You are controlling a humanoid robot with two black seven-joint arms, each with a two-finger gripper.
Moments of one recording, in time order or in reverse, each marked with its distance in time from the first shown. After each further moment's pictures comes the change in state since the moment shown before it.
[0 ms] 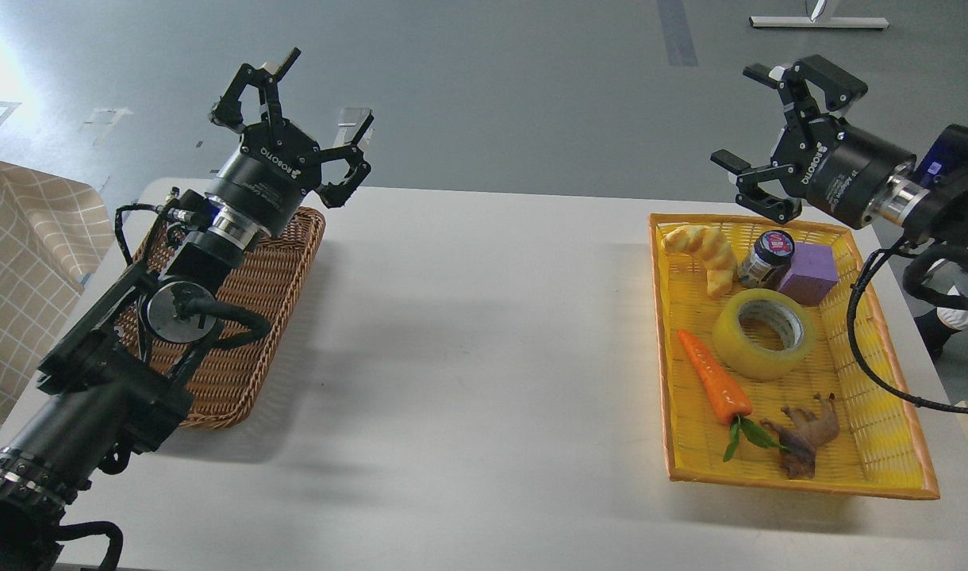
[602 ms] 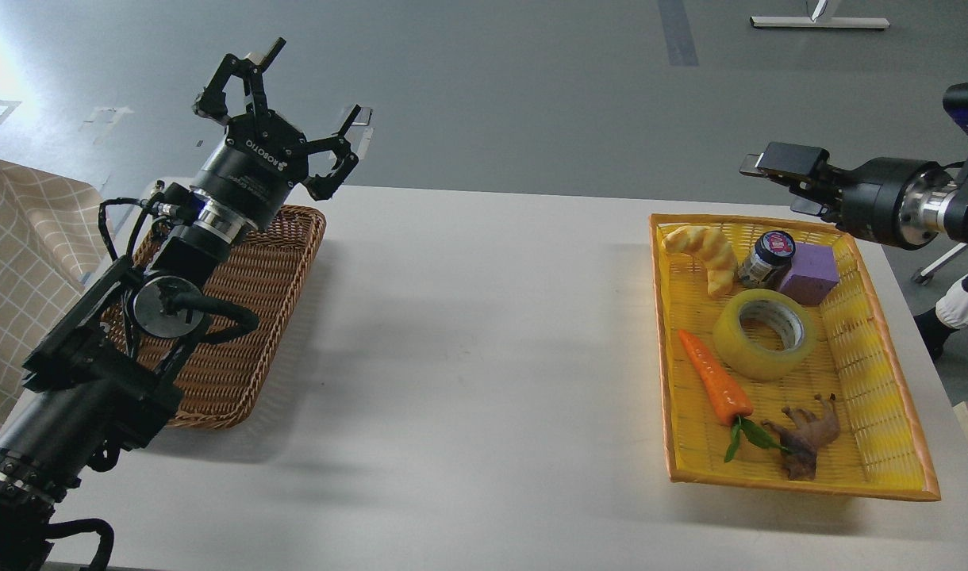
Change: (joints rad) left arm 0.001 0.020 -0.017 -0.006 0.000 0.000 0.000; right arm 0.108 -0.204 -0.318 0.153 -0.570 0.000 -0.027
